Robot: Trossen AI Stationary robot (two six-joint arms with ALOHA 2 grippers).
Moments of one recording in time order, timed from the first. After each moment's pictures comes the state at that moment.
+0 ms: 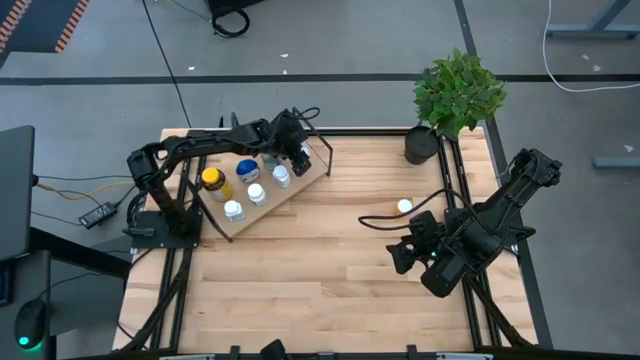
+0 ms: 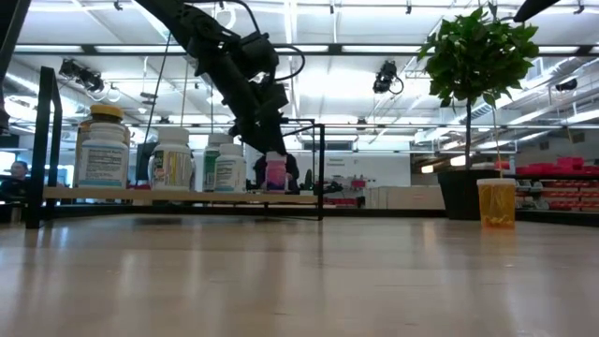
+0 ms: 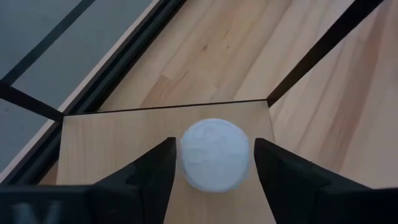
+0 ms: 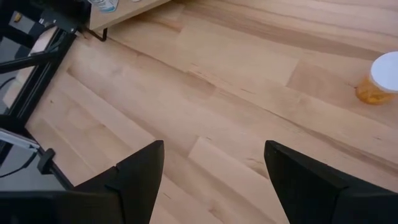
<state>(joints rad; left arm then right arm) 0.51 1.71 1.22 -0.35 -0.02 -0.03 0.75 1.37 1.29 -1.19 0.66 1.80</state>
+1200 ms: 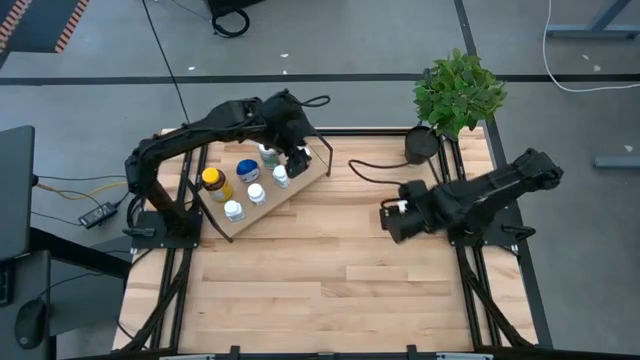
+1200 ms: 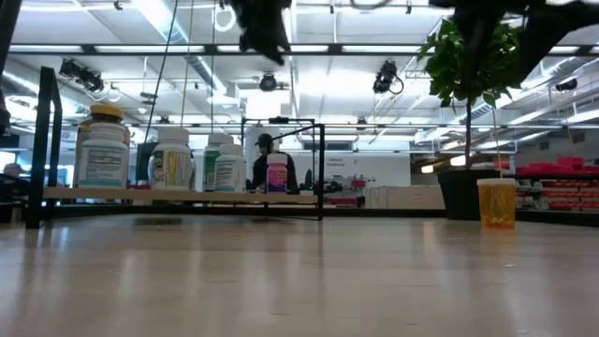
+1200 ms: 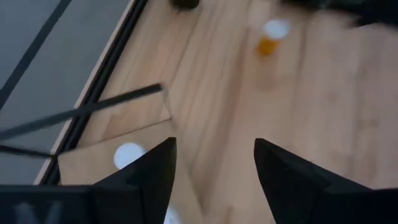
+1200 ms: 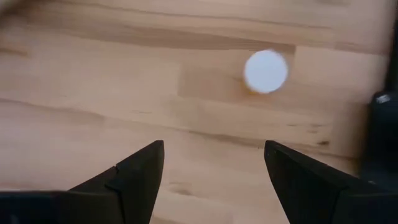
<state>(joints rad) 0.35 1.66 1.82 -1.02 0.05 0.02 0.33 1.38 1.27 -1.41 0.34 1.77</state>
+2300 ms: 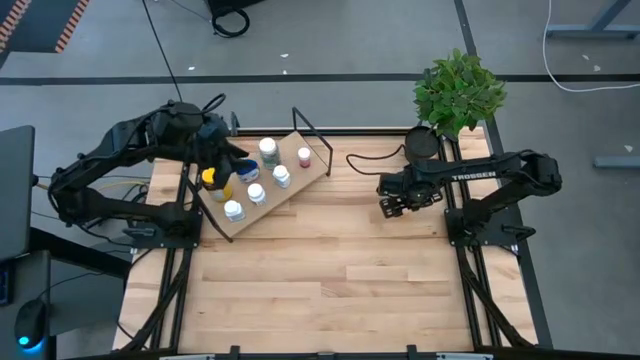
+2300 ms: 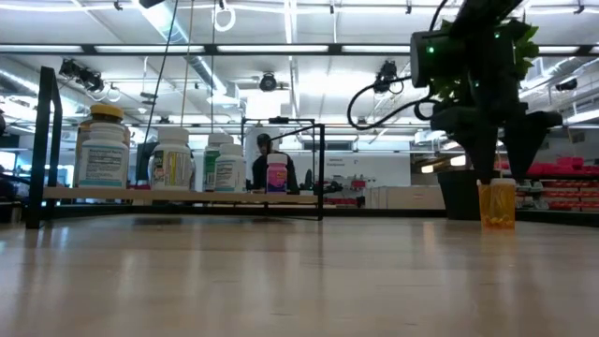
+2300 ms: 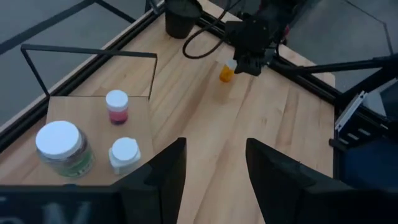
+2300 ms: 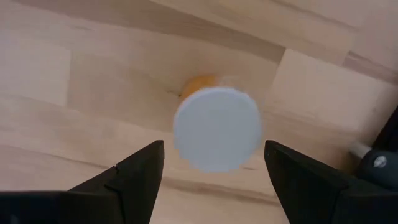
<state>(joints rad) 0.33 1.04 1.46 -1.02 0.10 -0.30 -0.19 1.37 0.85 -1.06 0.03 1.11</state>
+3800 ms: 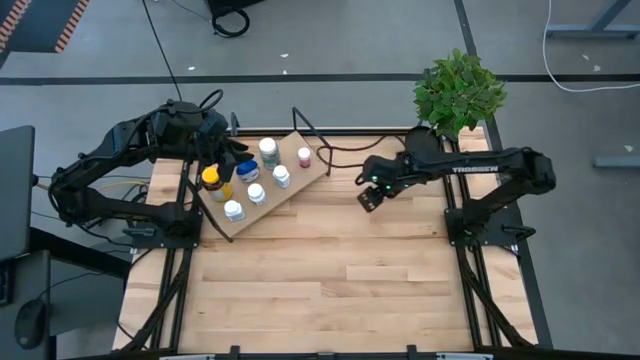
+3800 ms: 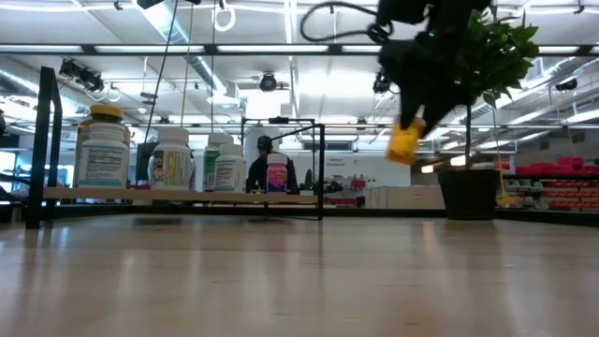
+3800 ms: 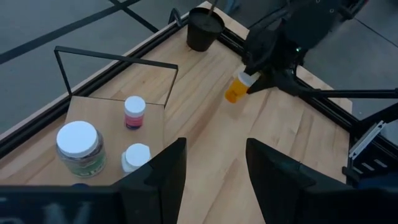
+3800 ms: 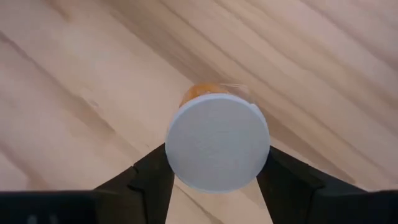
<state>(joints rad) 0.33 1.04 1.46 -0.99 0.00 -0.39 -0.15 1.43 1.15 -0.92 0.09 0.76</state>
